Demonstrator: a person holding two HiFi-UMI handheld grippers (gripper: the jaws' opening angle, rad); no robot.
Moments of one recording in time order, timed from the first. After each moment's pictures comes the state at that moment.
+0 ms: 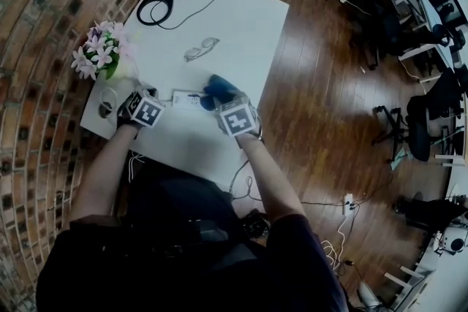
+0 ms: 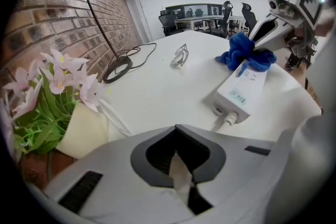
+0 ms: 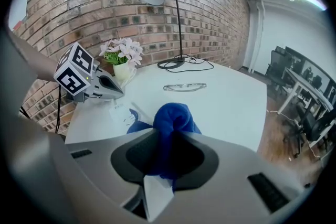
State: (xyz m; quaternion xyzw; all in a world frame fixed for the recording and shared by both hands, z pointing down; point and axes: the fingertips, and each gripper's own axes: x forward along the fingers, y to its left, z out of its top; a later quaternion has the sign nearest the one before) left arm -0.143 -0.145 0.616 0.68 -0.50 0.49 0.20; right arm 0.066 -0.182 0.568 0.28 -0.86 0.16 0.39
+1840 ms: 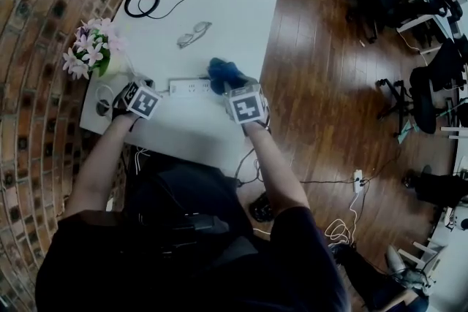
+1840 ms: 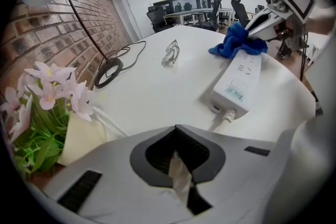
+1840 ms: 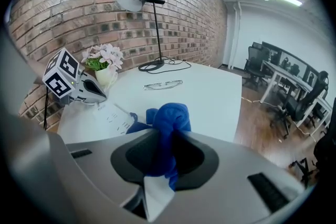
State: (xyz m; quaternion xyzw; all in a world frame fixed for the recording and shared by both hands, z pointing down) left arm -0.135 -0.145 0.616 0.69 -0.45 0.53 0.18; right arm 0.111 -0.192 0.565 0.38 -0.83 0.18 0.36
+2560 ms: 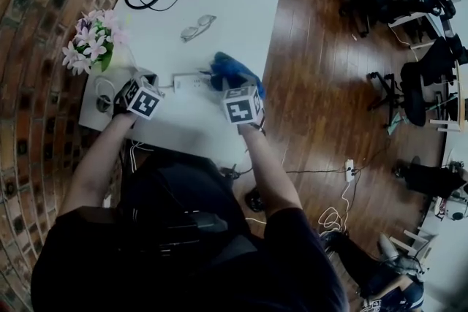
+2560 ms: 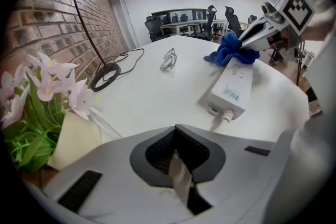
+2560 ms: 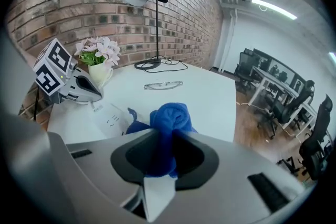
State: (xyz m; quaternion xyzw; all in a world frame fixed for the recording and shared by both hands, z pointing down) left arm -0.137 -0.142 0.617 0.73 -0.44 0.49 0.17; right arm 0.087 -0.181 0.565 0.43 -0.81 0.16 0.38
